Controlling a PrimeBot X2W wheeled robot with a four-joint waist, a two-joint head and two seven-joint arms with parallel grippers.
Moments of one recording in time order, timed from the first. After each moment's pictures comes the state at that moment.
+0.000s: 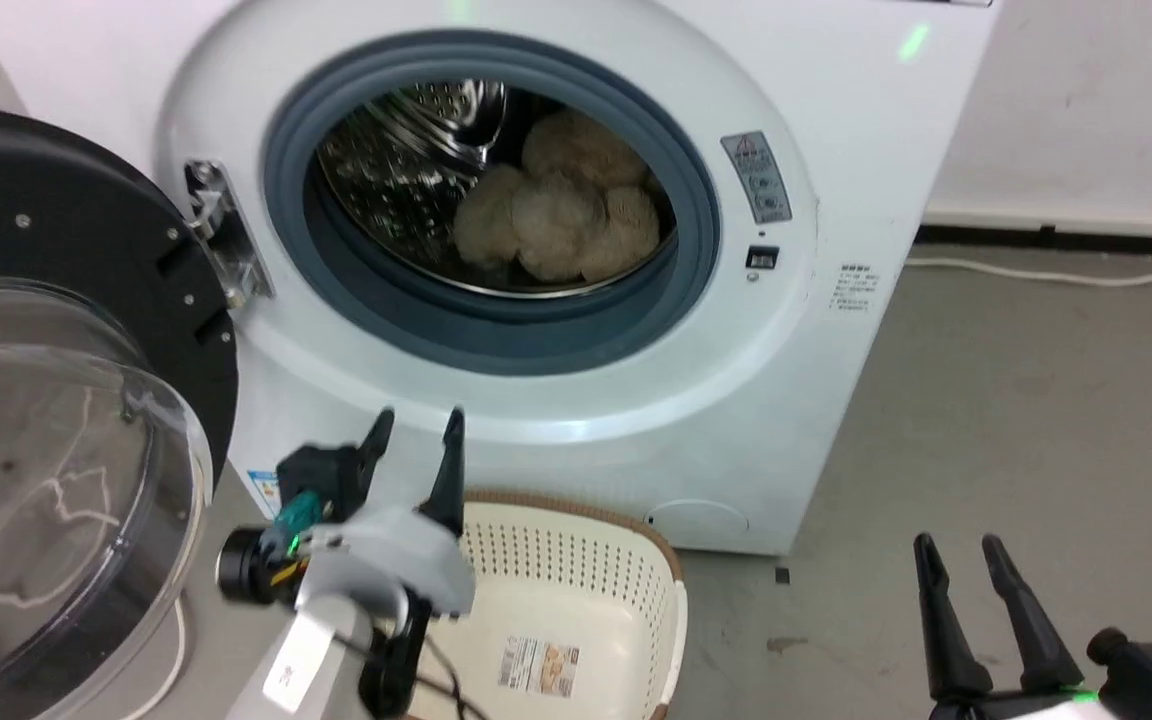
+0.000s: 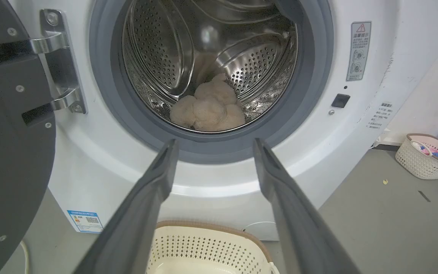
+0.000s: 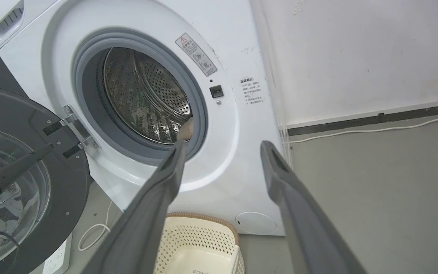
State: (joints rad) left arm -0.41 0.11 -0.30 0.56 -0.42 0.03 -0.22; right arm 0.11 -0.05 0.03 0.00 0.37 0.13 -0.22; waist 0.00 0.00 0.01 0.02
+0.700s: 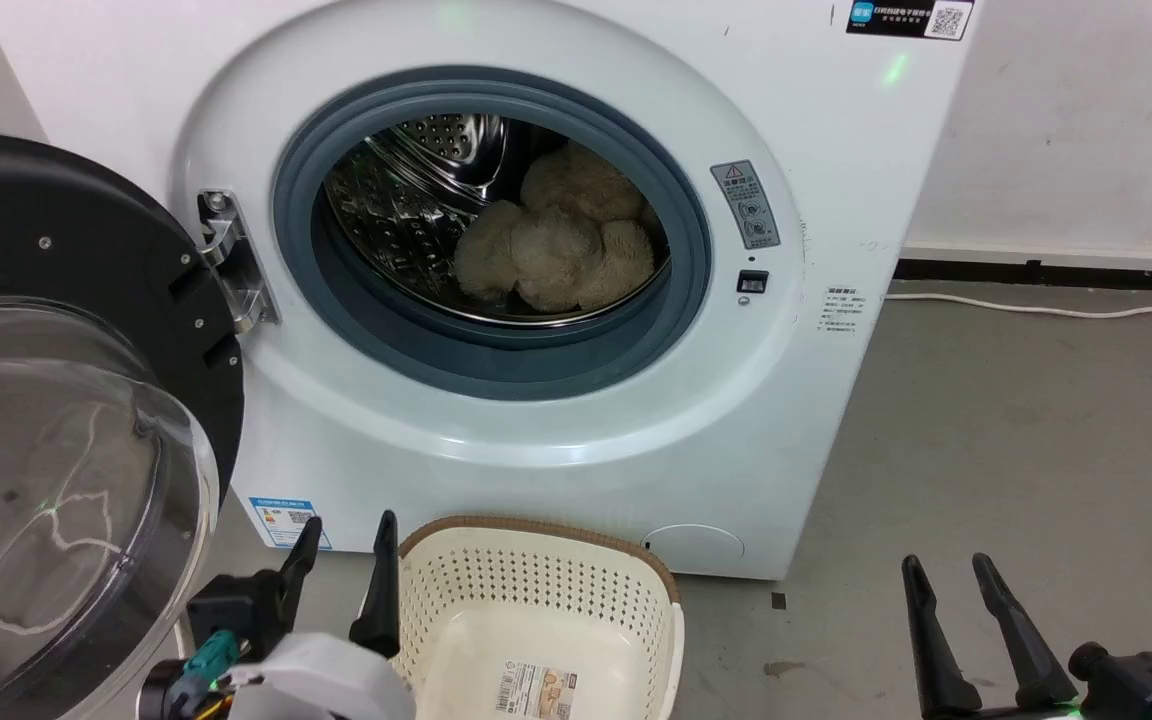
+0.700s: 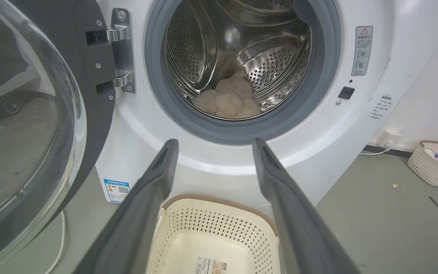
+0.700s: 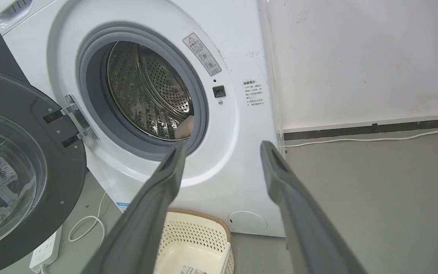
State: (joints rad) left arm -0.06 0.22 -0.26 0.14 -0.45 0.14 -0.14; right arm 0.14 -0.05 0.04 0.01 0.30 0.13 -0.21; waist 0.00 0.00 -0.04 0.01
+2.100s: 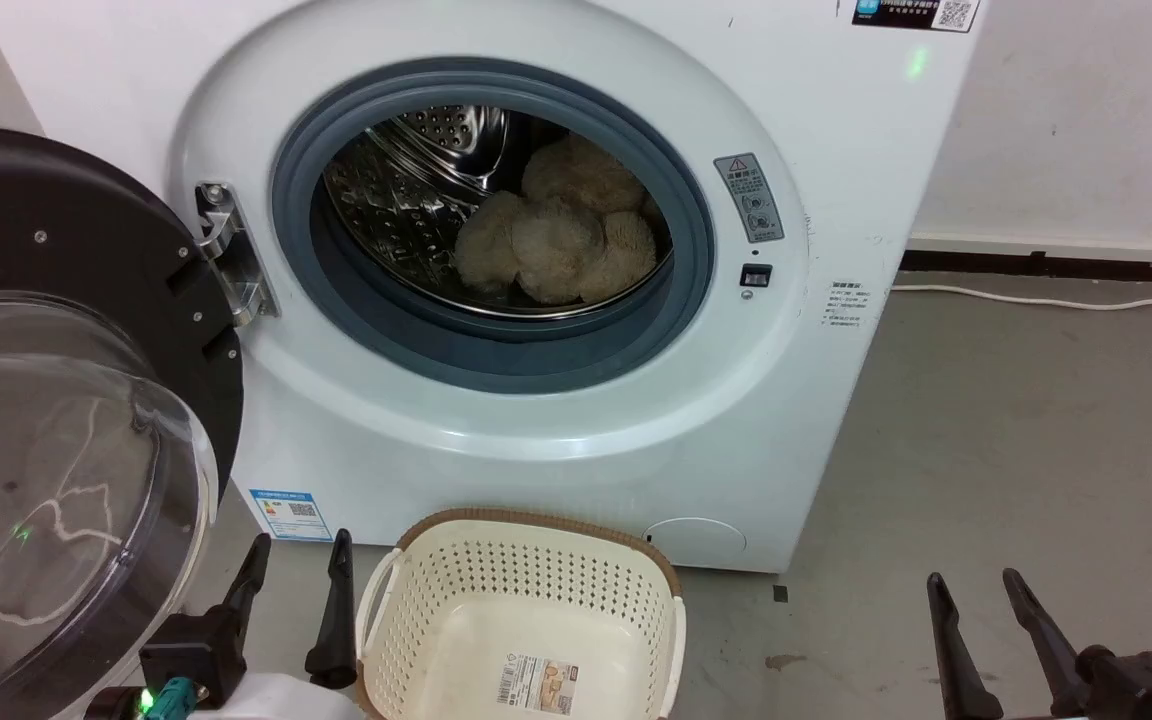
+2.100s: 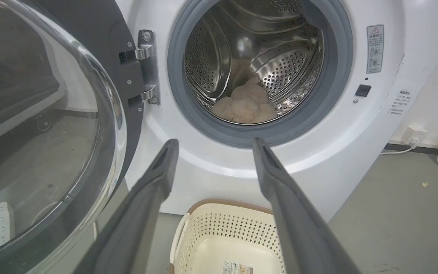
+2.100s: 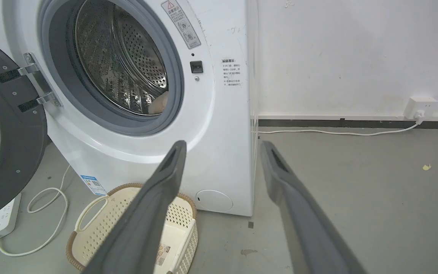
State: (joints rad) left arm 0.04 0.31 -0.25 0.01 -0.41 0.19 -0.17; right arm 0.15 -0.05 -0.03 0.02 0.16 0.13 -0.16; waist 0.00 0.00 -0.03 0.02
